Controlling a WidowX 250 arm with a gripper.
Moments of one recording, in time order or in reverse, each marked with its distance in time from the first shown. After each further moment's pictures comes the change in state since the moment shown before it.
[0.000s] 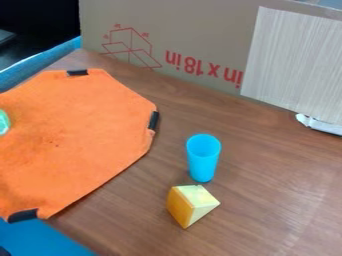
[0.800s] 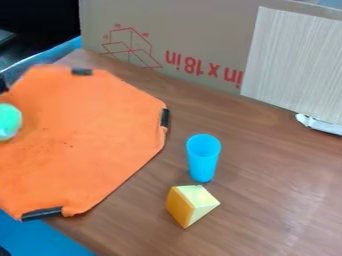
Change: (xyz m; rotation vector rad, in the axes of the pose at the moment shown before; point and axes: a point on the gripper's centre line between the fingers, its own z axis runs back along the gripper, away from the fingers) arm -0.007 -0.020 0.012 -0.309 0.097 -0.020
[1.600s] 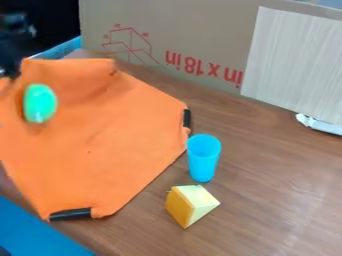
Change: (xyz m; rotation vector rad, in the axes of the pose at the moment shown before) arm -0.009 -0.075 0.088 -0.198 -0.038 -0.028
